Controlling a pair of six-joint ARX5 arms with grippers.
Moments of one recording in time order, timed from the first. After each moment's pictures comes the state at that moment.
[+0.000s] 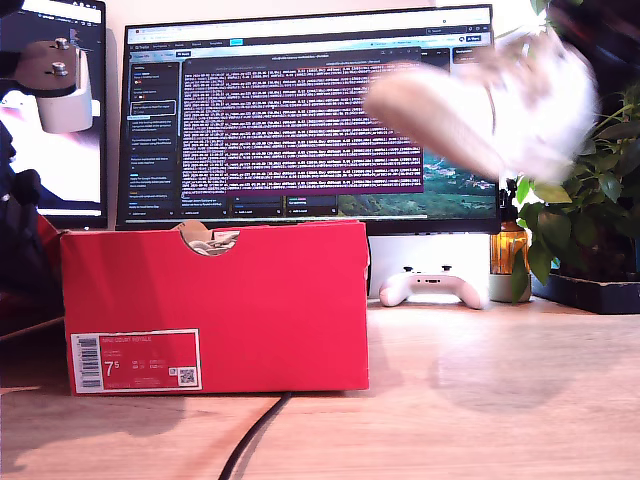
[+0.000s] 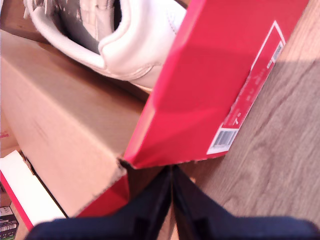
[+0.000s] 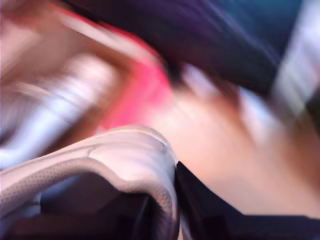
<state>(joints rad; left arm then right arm) -0.58 1.06 0.49 -0.22 -0.24 0.71 0.13 1.41 1.35 -0.57 -0.47 -0.30</state>
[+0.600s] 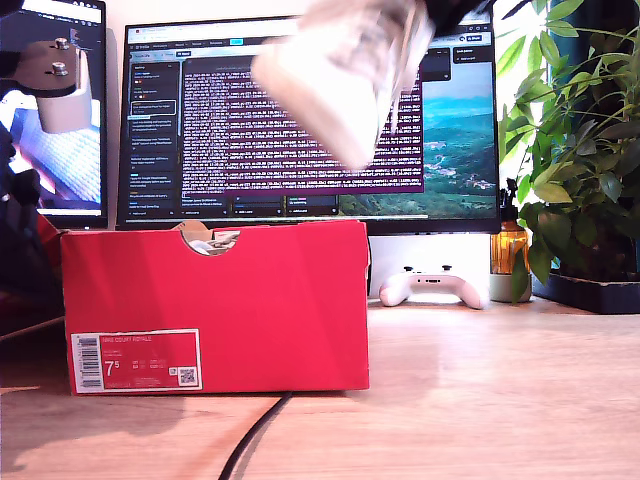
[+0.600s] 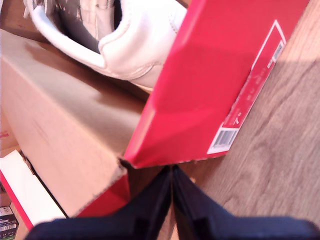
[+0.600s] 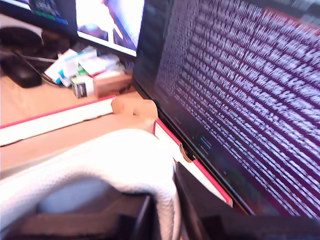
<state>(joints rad) -0.58 1.06 0.49 -0.22 -0.24 0.71 0.34 1.65 1.49 -0.20 -0.51 -0.38</state>
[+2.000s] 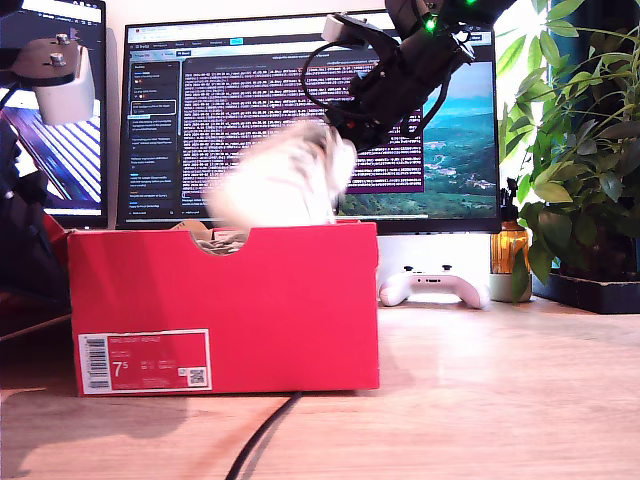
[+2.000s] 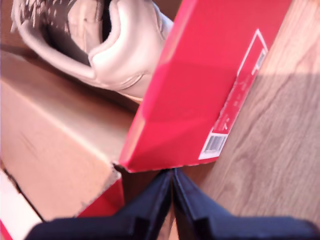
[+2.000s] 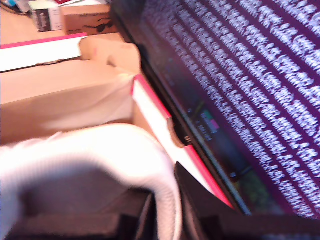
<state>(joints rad) -0.58 1.06 0.49 -0.22 -0.15 0.71 0.40 2.00 1.75 -0.26 -0.35 -0.55</state>
